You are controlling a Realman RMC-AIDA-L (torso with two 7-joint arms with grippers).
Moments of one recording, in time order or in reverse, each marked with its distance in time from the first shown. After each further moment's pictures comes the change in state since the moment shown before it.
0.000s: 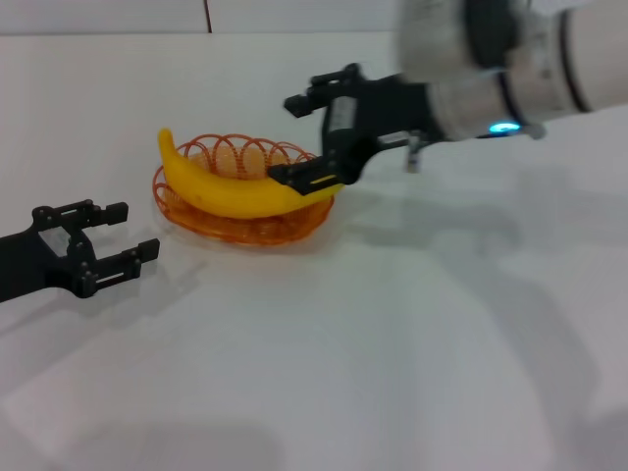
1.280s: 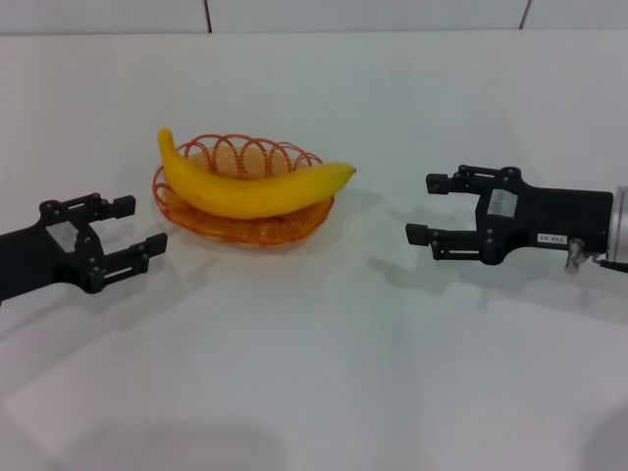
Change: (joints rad) left arm -0.008 -0.005 -0.001 -0.022 -0.025 0.000 0.041; right arm -0.080 -0.022 0.714 0.791 0.206 -0.313 -0.793
